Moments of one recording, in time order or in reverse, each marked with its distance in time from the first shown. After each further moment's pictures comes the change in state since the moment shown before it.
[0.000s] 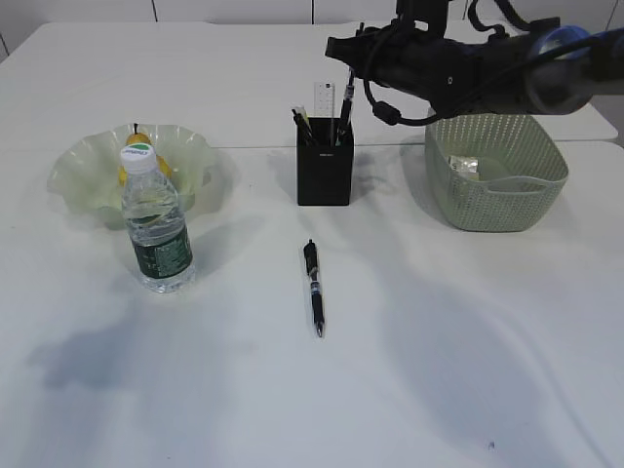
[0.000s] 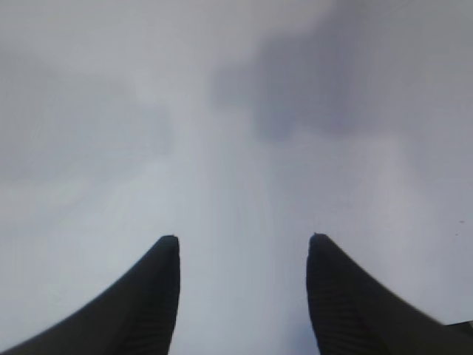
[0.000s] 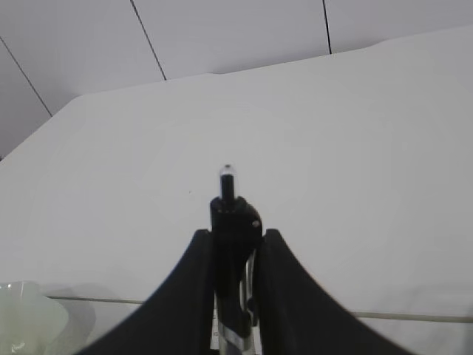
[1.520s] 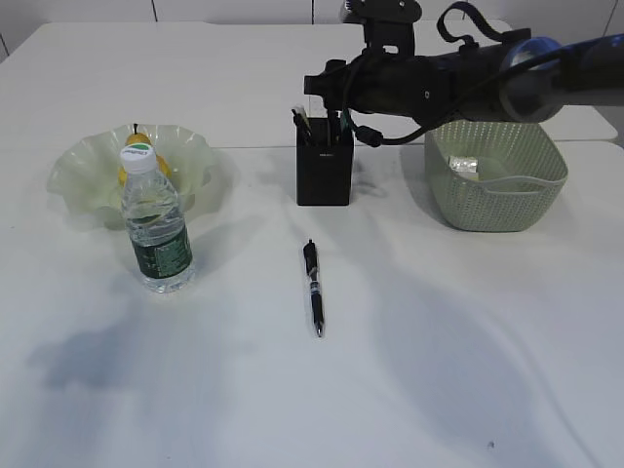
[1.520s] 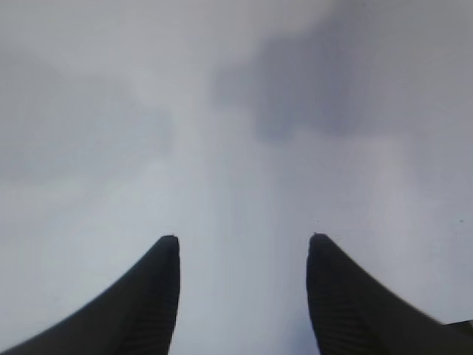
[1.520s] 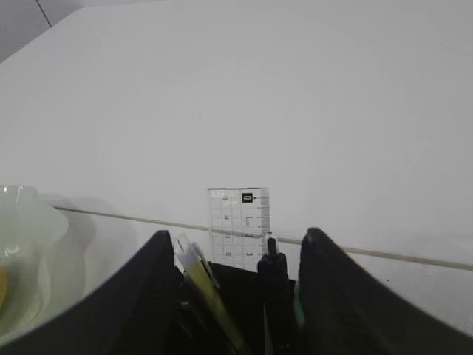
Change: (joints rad) left arm 0.000 0.000 0.000 0.000 0.000 0.000; right arm 0.036 0.051 -0.048 -0.130 0.148 0.030
